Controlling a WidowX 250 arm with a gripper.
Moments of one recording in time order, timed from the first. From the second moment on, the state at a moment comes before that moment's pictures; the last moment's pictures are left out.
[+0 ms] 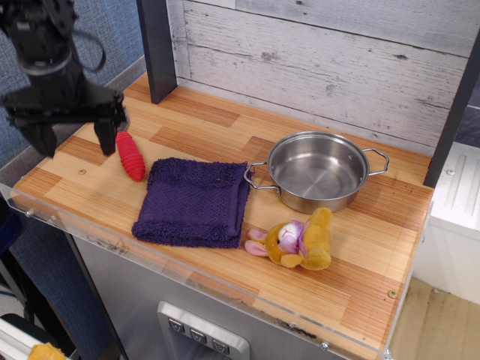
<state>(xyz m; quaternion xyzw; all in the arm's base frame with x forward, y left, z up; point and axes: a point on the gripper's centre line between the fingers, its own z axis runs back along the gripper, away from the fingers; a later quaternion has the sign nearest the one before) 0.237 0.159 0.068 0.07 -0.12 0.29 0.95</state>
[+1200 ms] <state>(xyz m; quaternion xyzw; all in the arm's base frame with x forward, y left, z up) 0.298 0.171 0.032 0.05 -0.12 0.43 0.90</state>
